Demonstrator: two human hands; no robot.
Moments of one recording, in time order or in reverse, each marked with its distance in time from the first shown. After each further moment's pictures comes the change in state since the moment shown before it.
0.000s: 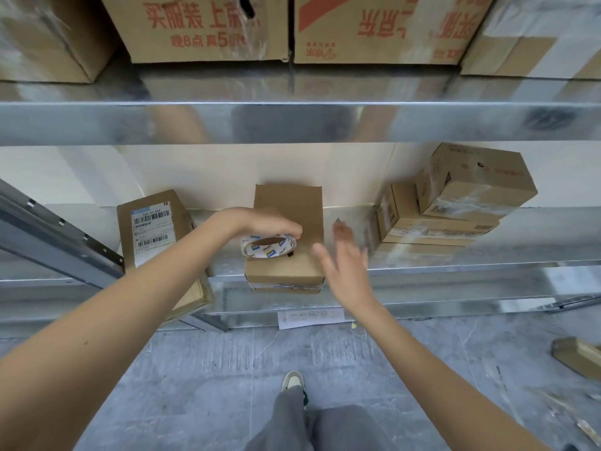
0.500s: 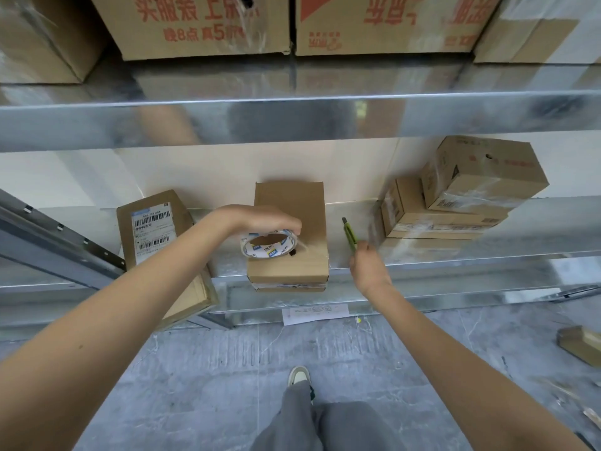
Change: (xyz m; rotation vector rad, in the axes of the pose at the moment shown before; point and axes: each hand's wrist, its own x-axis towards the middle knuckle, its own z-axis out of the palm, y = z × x) left_hand 0.013 -0.017 -0.006 -0.109 0.042 -0.022; right_hand 0.030 0.046 0.009 -0.263 -0.153 0.290
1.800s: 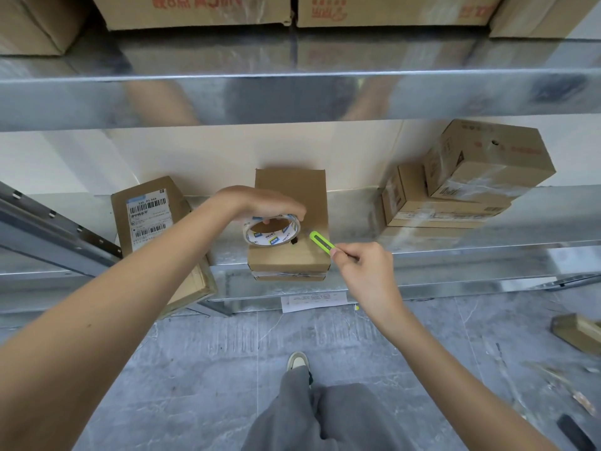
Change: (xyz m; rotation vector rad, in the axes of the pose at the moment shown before) left_hand -0.014 0.020 0.001 0.059 -0.082 -0.004; right_hand -0.098 -0.051 -0.064 0.571 0.139 -0.108
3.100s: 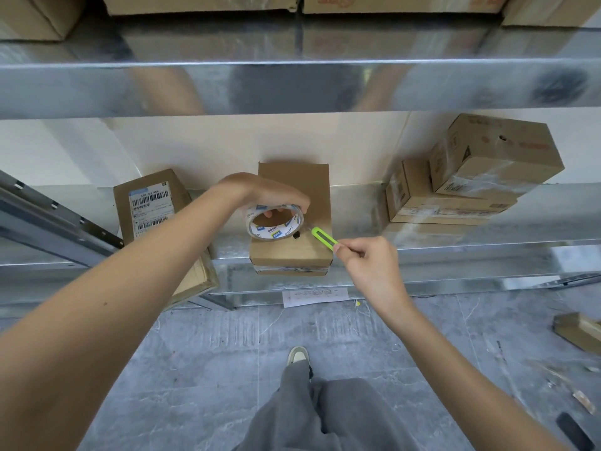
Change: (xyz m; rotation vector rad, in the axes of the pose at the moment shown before) left_hand 0.007 0.001 -0.008 0.030 -0.044 -0.095; right_hand 0.005 0.005 -0.002 0.031 -0.007 -0.016
